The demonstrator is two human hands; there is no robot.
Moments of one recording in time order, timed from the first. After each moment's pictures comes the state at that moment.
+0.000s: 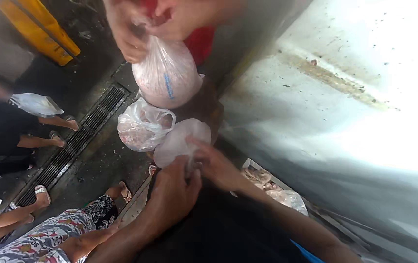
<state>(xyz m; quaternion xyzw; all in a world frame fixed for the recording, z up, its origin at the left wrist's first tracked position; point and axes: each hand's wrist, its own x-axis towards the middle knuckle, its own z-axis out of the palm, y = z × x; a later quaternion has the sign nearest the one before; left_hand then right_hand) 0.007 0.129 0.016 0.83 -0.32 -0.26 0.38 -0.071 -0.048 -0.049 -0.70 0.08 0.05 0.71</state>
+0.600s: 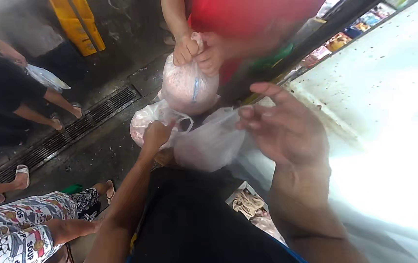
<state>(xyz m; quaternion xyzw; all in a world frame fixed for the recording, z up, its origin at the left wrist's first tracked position) 0.126 0.135 -0.094 0.91 -0.06 -0.28 0.30 -0.010 -0.099 0.077 -0.63 0.09 -0.09 0.77</state>
